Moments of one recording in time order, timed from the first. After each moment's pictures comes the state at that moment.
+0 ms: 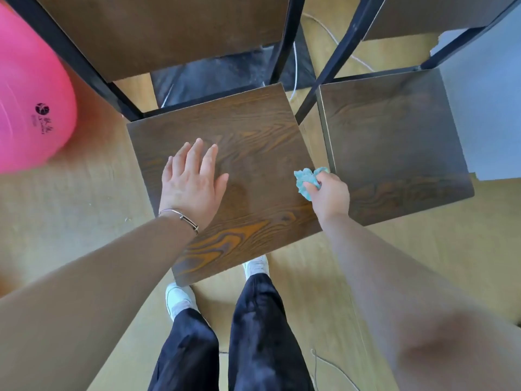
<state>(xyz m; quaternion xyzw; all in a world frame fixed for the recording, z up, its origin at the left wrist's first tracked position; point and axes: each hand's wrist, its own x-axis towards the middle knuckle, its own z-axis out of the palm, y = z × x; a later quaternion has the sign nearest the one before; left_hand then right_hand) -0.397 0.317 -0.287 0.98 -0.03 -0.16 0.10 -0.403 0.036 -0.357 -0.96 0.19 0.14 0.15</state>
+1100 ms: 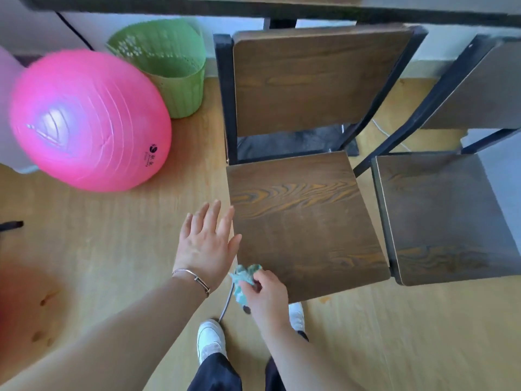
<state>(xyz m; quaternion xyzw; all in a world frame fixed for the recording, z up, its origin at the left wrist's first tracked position) -0.478 0.451 -0.250 0.99 0.01 -0.15 0.06 -0.551 0.300 -0.335 -0.90 0.10 0.19 0.38</state>
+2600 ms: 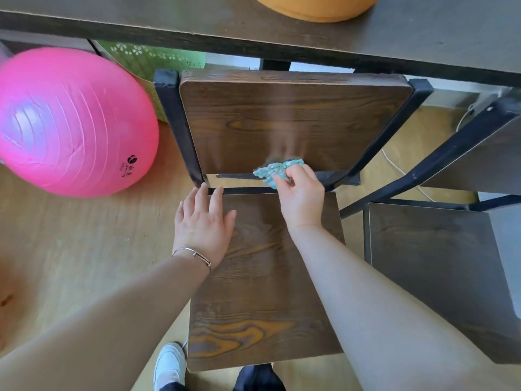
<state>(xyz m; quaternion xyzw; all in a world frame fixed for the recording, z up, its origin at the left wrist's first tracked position) -0.327 0.386 -0.271 0.97 0.17 -0.11 0.14 -0.226 0.224 -0.280 -0.94 -0.05 -0.09 0.33</state>
